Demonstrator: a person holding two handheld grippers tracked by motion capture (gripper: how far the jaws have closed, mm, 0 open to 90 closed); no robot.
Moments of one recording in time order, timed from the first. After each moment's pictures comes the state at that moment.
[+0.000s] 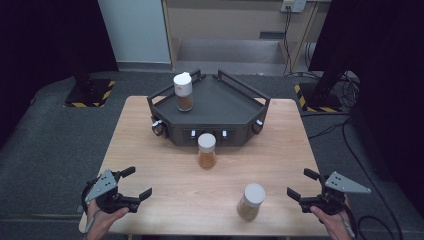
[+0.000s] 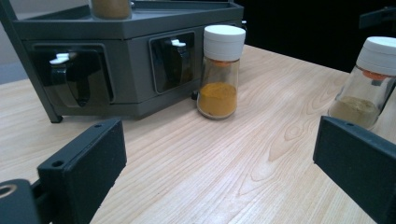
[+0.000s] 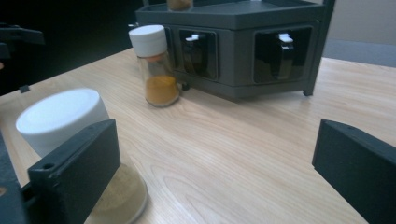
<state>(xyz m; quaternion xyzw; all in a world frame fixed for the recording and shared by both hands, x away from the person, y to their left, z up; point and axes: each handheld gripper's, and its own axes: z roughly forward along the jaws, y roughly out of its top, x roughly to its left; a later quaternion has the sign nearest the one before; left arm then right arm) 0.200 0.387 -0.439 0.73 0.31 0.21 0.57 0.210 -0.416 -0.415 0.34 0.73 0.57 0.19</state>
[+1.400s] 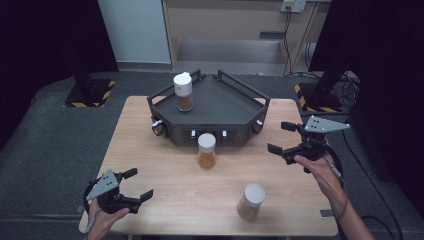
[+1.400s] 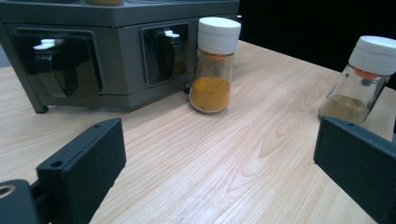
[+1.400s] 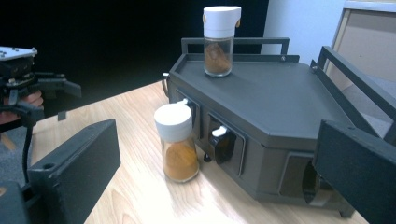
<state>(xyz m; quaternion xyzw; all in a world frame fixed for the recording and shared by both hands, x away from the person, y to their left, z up) 0.203 0.388 -0.440 0.73 0.31 0.19 0.58 0.326 -0.373 -0.314 0.24 0.76 0.58 0.15</state>
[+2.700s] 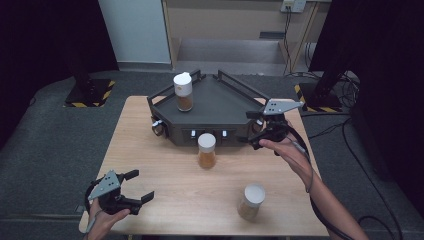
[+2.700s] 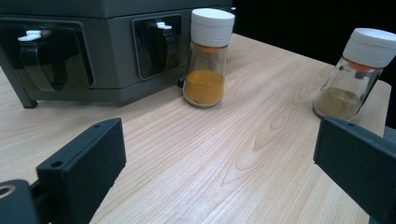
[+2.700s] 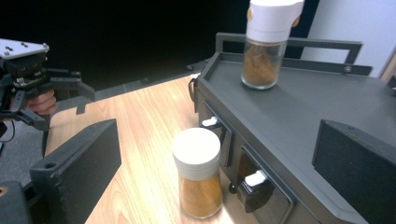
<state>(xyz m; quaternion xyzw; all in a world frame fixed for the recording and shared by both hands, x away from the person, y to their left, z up) 0.206 0.388 -0.439 0.74 0.31 0.18 0.57 0.398 -0.296 -0.299 0.18 0.80 0.56 0.10</state>
